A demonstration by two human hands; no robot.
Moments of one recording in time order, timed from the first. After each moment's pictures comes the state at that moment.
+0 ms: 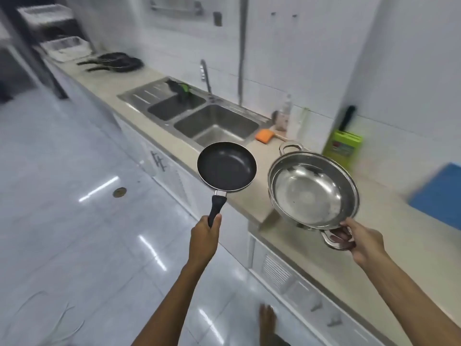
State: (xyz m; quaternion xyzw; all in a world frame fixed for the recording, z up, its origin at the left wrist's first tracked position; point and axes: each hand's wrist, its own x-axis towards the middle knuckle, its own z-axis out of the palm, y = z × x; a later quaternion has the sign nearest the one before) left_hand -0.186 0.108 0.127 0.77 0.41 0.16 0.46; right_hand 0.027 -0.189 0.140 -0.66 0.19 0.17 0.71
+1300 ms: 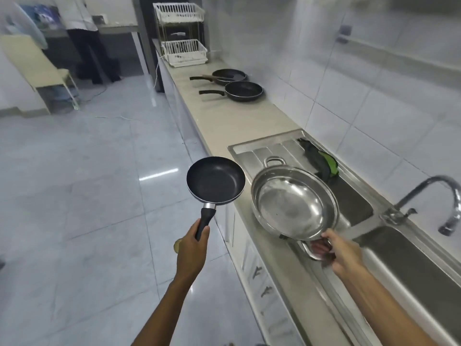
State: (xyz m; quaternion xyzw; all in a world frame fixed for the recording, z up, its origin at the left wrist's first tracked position) left_hand -0.035 0.996 0.125 0.63 0.53 0.30 0.47; right_hand 0.264 0.838 0.137 -0.69 0.08 0.31 0.65
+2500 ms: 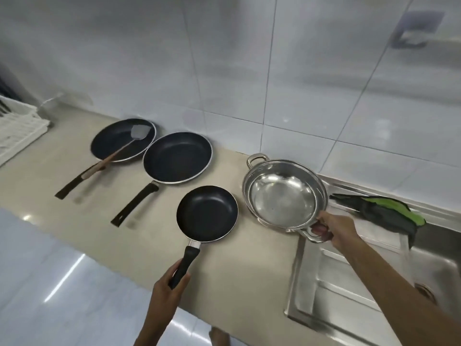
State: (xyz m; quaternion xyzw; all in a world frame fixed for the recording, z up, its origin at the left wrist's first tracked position) left_hand 0.278 1.840 0.034 0.79 0.30 0.02 0.53; right_hand 0.541 1.465 0.085 -0.68 0.32 0.14 0.64
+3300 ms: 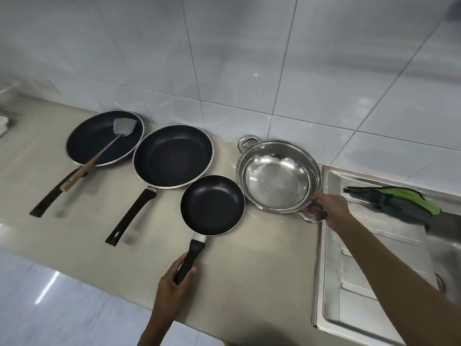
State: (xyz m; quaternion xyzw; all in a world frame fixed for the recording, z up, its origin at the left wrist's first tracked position) left_hand 0.336 1.911 0.002 0.80 0.25 -0.01 0.54; right_hand 0.596 1.542 0.073 -0.67 0.34 0.12 0.65
